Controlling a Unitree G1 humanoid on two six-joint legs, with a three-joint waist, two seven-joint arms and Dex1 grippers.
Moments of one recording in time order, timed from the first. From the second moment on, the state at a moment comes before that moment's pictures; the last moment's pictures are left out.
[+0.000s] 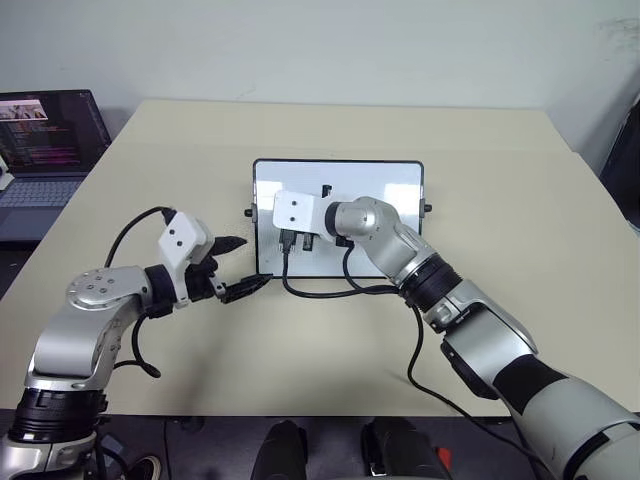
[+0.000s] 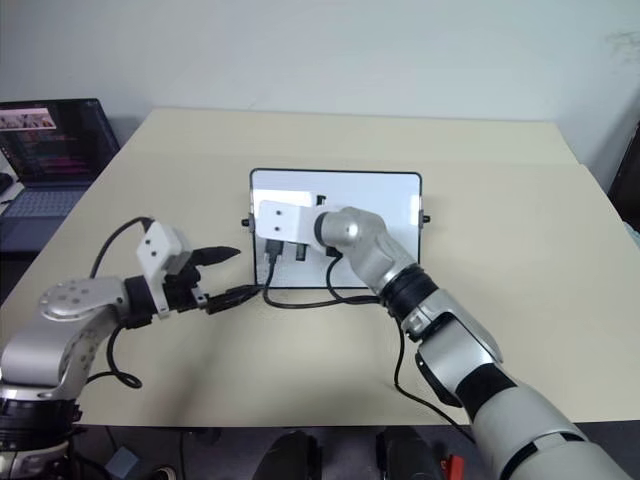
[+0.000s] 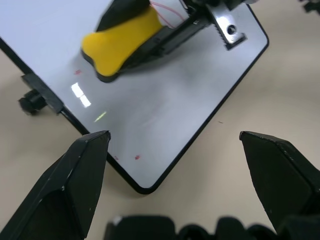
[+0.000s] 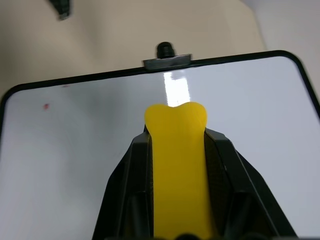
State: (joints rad) left arm -0.24 0.81 0.14 -0.18 -0.43 0.49 -0.93; right arm -1.11 -0.04 0.51 0.65 -0.38 0.14 0.58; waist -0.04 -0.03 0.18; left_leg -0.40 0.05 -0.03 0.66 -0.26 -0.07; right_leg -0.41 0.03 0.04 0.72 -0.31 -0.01
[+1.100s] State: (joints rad) left arm -0.23 0.82 0.15 -0.18 -0.43 0.49 -0.95; right arm -1.12 0.03 0.52 0.71 -0.37 0.11 0.55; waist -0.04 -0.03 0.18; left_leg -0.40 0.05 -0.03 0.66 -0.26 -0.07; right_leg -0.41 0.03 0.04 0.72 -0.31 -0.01
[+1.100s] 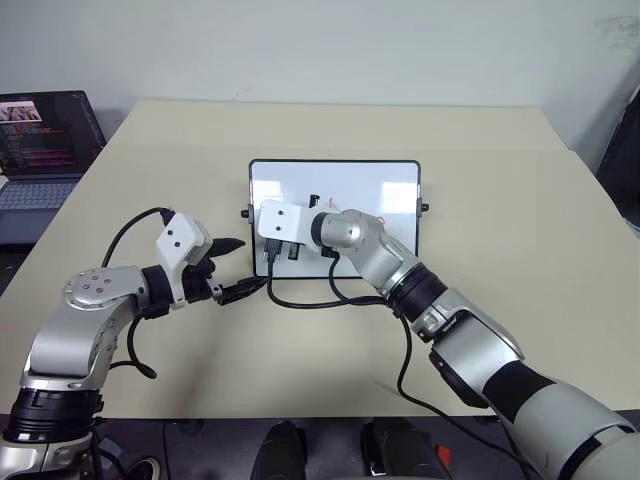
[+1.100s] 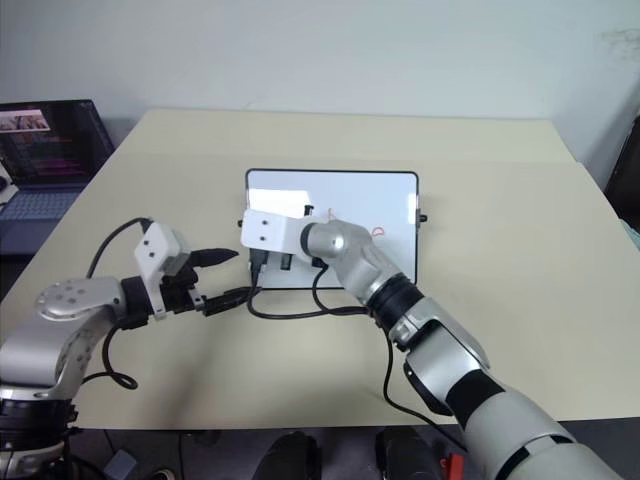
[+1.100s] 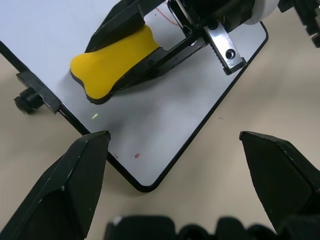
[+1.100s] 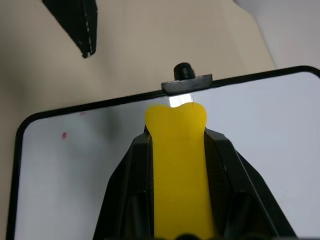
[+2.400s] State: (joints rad) left arm -0.38 0.72 0.12 -0.12 -0.43 0.45 -0.89; right arm -0.28 -0.37 0.13 -0.65 0.03 0.85 0.55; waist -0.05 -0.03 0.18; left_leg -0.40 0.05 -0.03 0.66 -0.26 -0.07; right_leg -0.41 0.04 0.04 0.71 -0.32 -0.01
